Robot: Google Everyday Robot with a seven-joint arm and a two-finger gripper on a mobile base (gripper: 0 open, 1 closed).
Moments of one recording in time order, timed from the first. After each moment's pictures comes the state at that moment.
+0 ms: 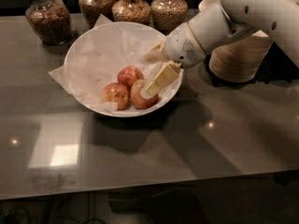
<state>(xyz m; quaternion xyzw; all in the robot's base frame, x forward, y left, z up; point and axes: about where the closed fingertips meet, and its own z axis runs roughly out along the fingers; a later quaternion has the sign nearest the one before) 0.545 -0.005 0.909 -0.66 0.63 0.29 0.31</state>
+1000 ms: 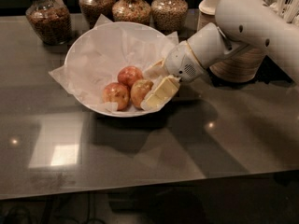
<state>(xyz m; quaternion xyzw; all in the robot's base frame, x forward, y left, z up) 0.536 -0.004 0.870 -0.63 0.66 0.32 0.28</state>
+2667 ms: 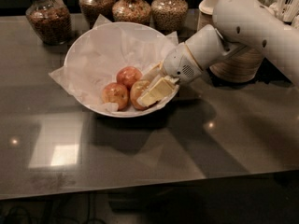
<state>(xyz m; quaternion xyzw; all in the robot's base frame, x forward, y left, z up) 0.533 -0.001 0.867 -0.62 0.66 0.33 0.27</state>
